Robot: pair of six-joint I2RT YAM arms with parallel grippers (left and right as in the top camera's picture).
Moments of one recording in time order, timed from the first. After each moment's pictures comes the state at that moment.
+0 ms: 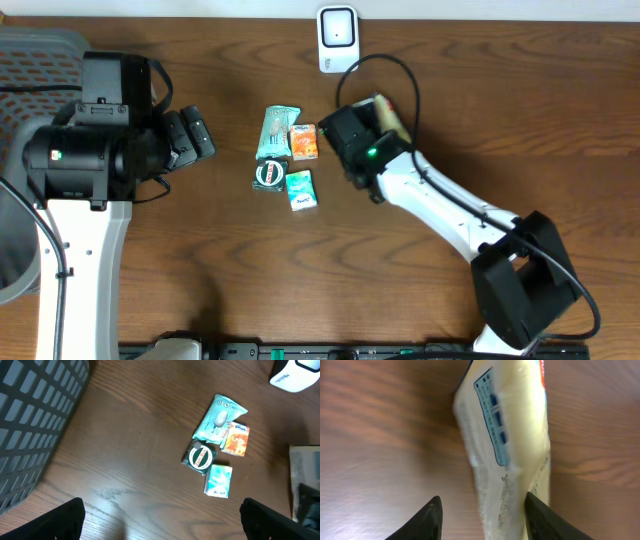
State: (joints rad) left arm -0.05 1.36 1.68 -1.39 -0.06 -0.44; right arm 0.67 1.85 1.33 -0.68 0.55 0.26
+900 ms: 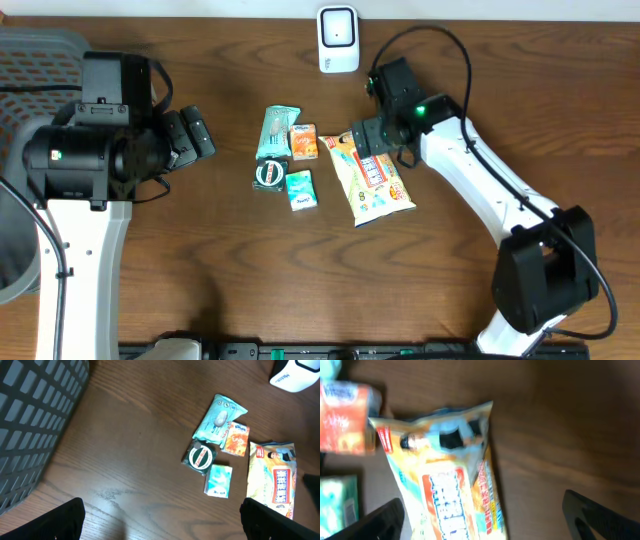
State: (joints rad) left arm -0.05 1.36 1.68 -1.39 -0.06 -0.44; right arm 0.44 1.85 1.45 -0.76 0.07 0.17
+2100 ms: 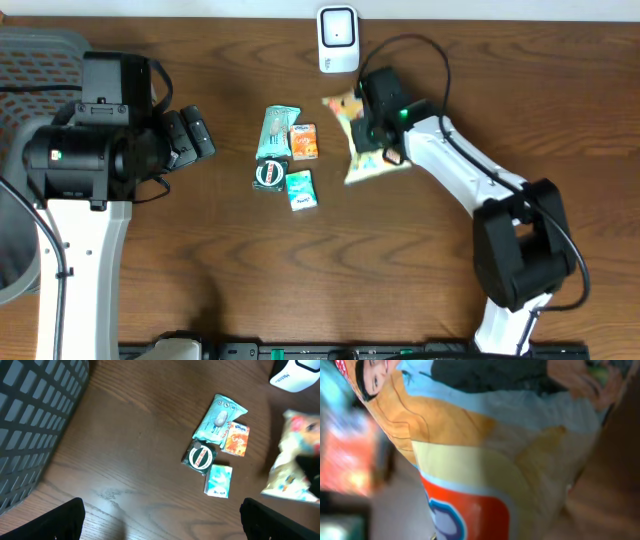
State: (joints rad) left arm -0.05 1.36 1.68 -1.39 -0.06 -0.44; right arm 0.44 1.96 1.45 -0.54 0.03 0.20
